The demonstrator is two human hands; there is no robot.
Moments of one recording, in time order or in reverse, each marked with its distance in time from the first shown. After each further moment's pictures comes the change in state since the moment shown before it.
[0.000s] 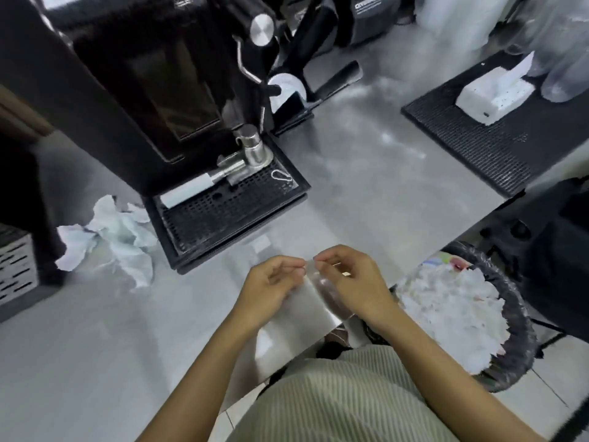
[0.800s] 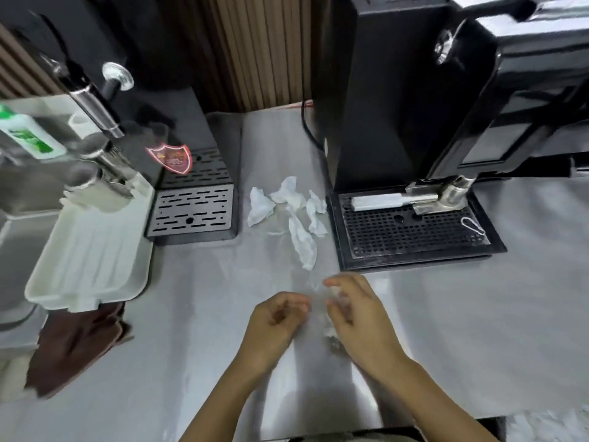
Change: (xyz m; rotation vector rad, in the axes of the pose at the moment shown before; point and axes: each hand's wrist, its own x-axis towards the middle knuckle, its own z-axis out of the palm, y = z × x) left_hand -0.107 -0.076 -0.182 -0.226 0.502 -0.009; right_hand -0.018 -0.060 0.217 -0.343 -0.344 -0.514
